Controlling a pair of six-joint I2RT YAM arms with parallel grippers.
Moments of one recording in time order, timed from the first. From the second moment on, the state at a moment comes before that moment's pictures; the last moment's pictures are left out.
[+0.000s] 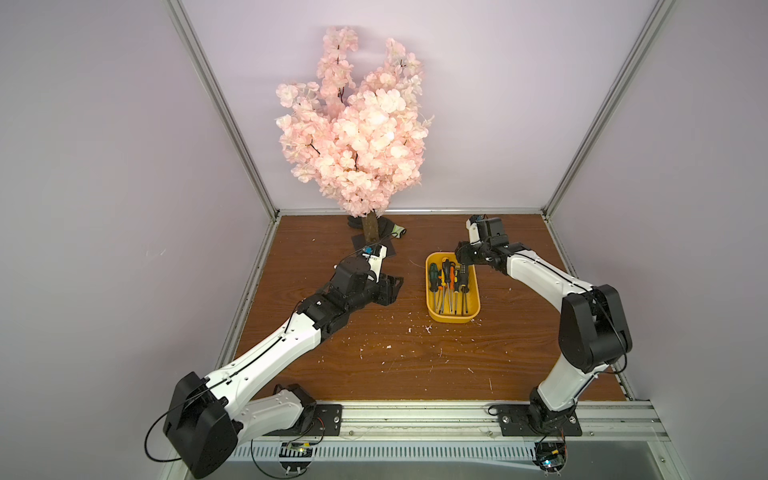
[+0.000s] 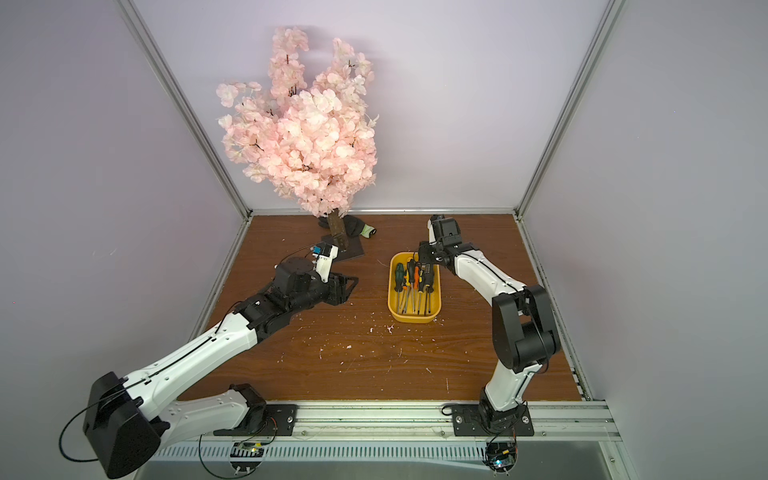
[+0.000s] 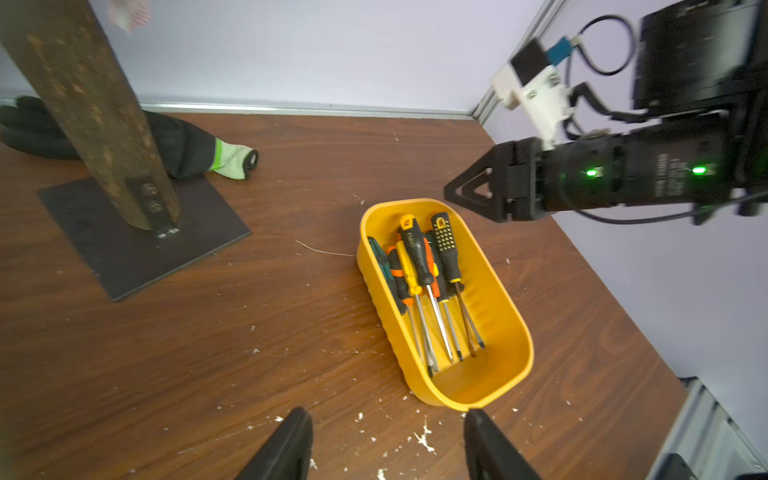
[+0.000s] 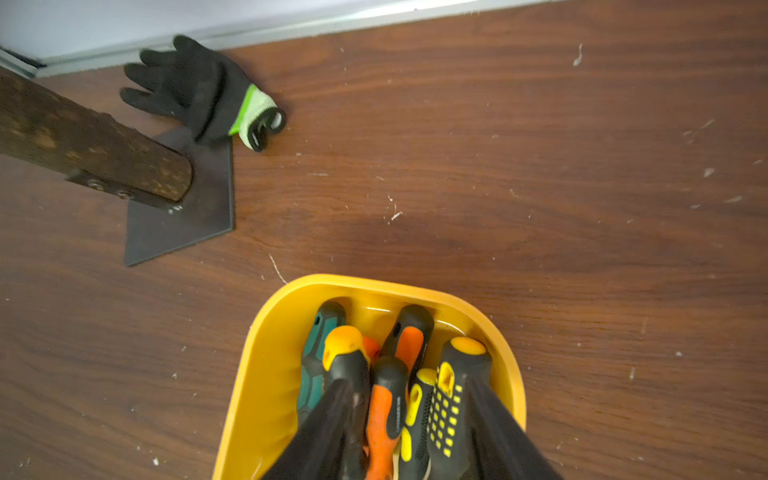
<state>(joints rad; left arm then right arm) -0.61 1.14 0.86 -0.20 0.05 -0.37 0.33 1.70 1.27 -0.34 -0.03 0.30</state>
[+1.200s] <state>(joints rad) 0.01 1.38 0.27 0.78 -0.28 -0.10 0.15 1.13 0.17 0.72 0.62 0.04</state>
